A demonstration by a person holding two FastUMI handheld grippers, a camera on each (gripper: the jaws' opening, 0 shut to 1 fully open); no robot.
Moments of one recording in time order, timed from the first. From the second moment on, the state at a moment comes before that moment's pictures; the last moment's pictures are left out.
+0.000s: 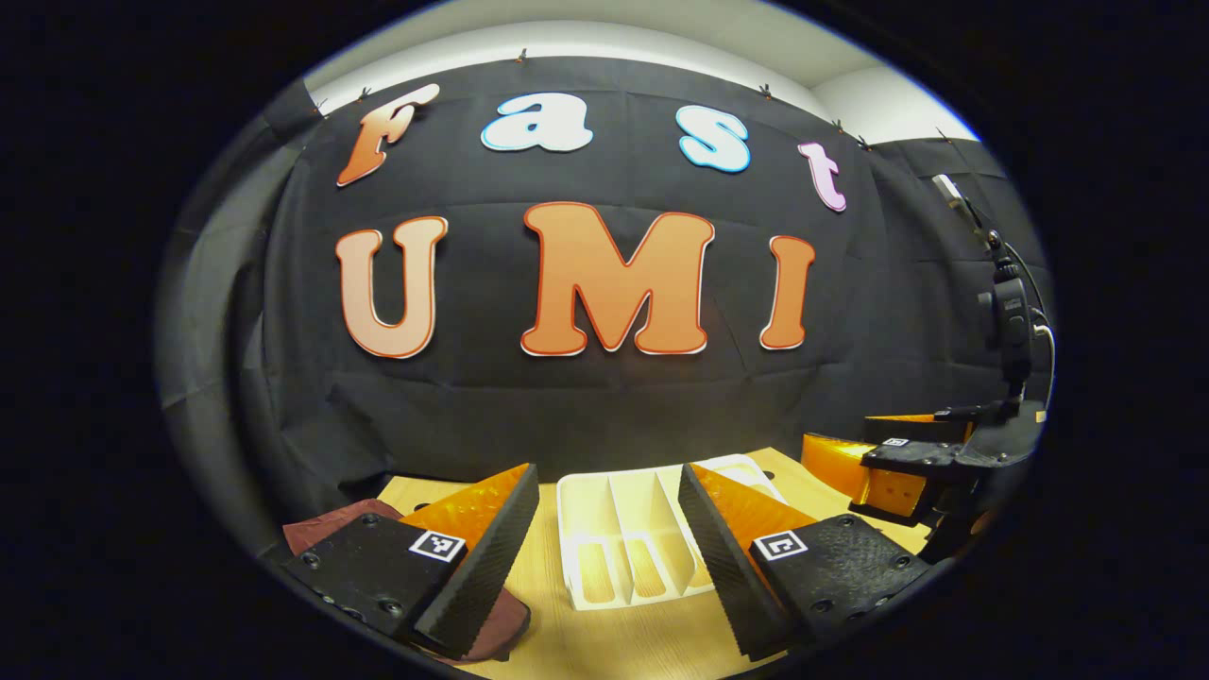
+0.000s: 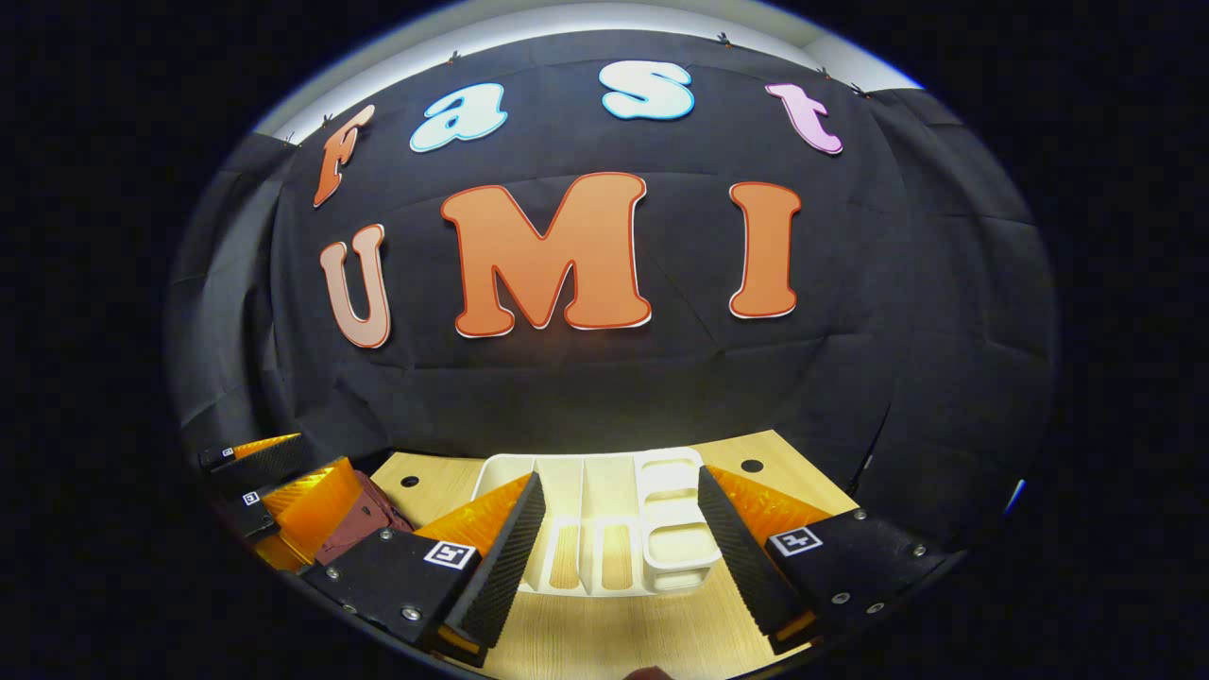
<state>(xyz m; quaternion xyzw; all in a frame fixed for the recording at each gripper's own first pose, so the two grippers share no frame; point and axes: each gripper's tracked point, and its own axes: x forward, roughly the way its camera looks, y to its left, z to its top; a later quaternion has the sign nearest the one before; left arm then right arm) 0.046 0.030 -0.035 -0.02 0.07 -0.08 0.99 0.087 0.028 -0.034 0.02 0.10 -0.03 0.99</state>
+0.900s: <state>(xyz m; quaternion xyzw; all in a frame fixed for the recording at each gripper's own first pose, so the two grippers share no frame) 0.038 0.011 -0.016 -0.01 -0.01 -0.07 1.00 0.063 0.011 -0.018 0.00 0.06 -0.04 1.00</state>
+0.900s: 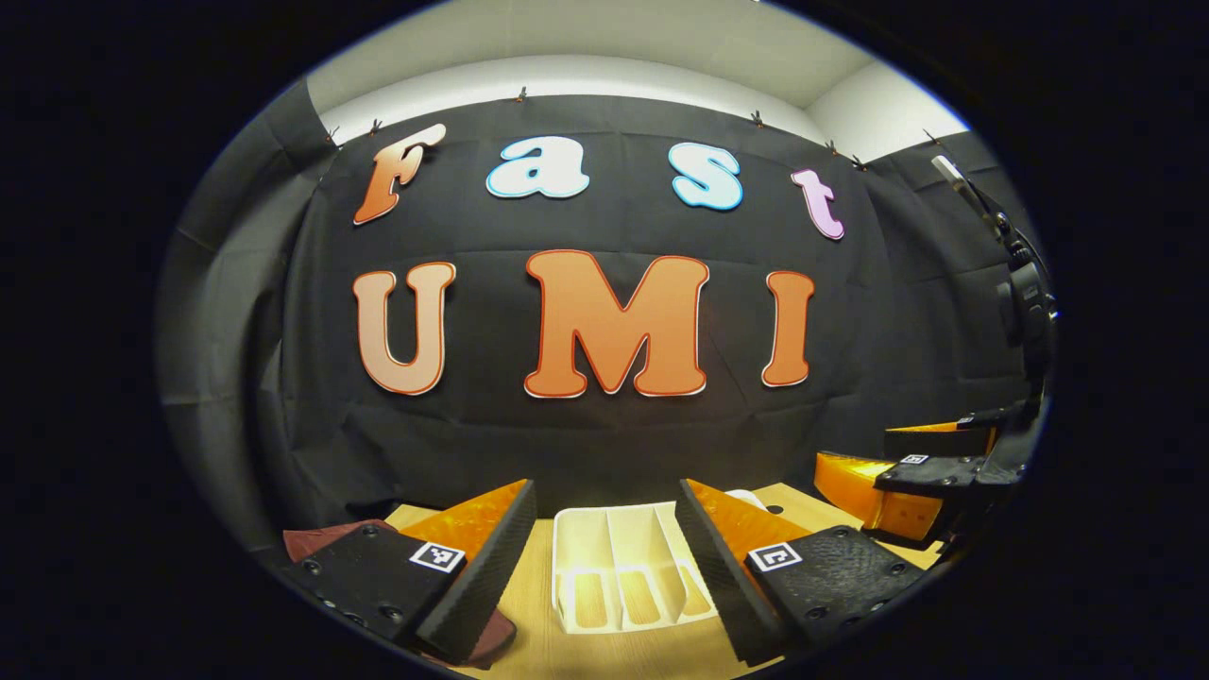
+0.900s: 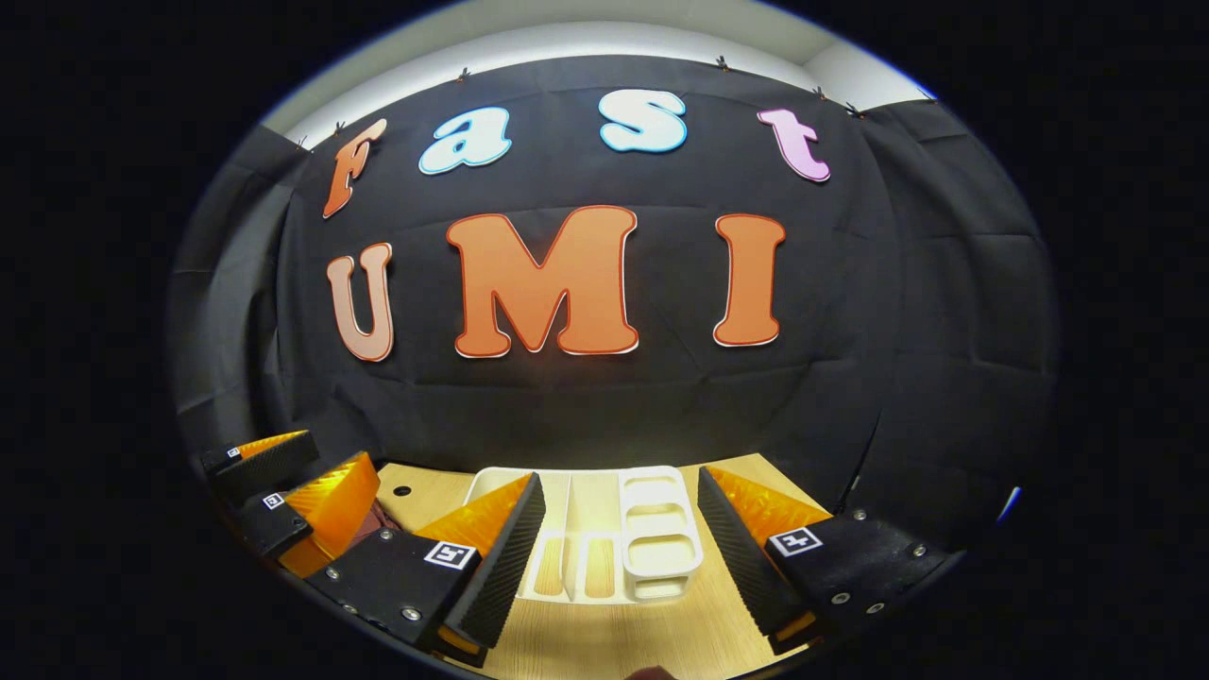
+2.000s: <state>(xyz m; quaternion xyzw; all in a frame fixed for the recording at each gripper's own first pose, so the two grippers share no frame) 0.038 0.024 -0.011 0.00 -0.02 -0.05 1.00 0.066 0.022 -0.021 -0.02 0.06 -0.02 1.00</state>
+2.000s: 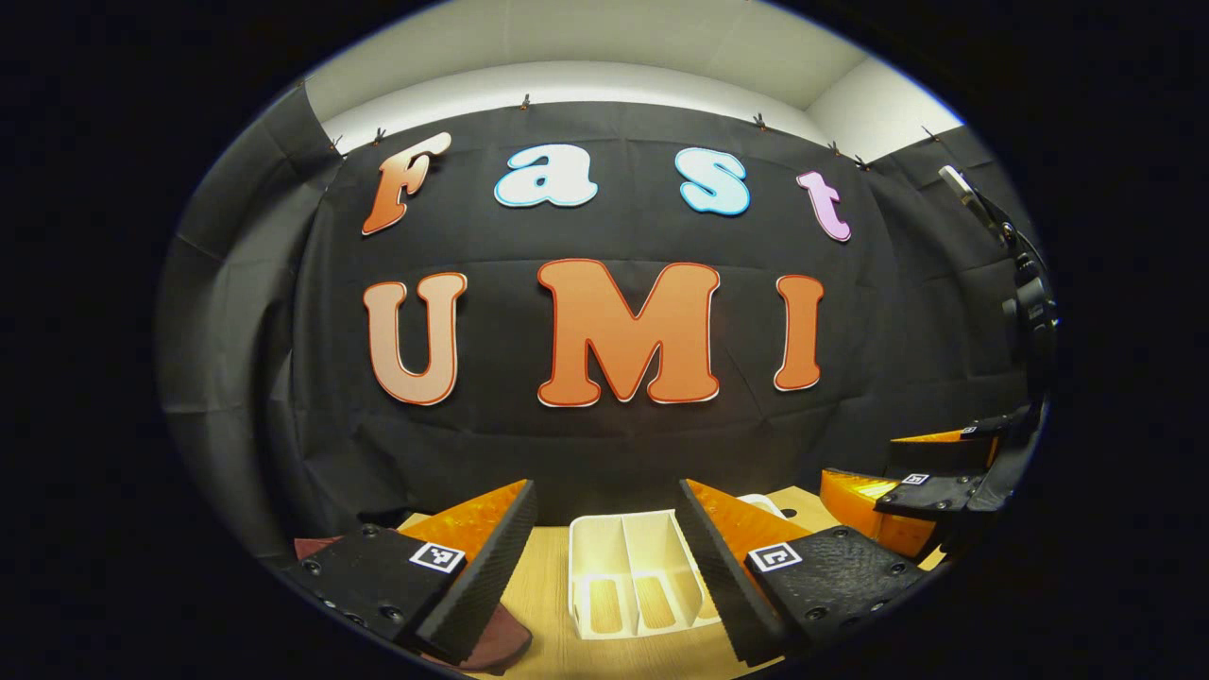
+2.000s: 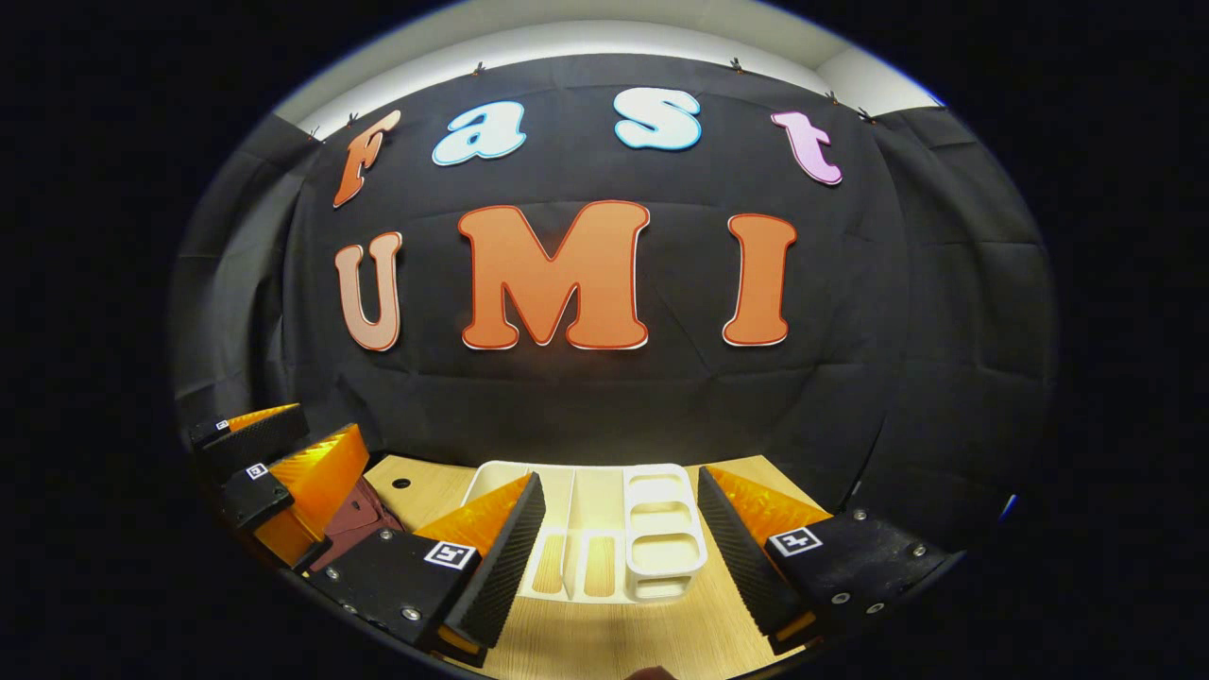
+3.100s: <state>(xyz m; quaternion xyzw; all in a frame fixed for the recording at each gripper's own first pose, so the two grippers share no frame) 0.045 0.031 -0.017 0.00 -0.02 -0.03 1.00 0.075 0.030 -0.034 -0.02 0.07 -0.02 1.00</state>
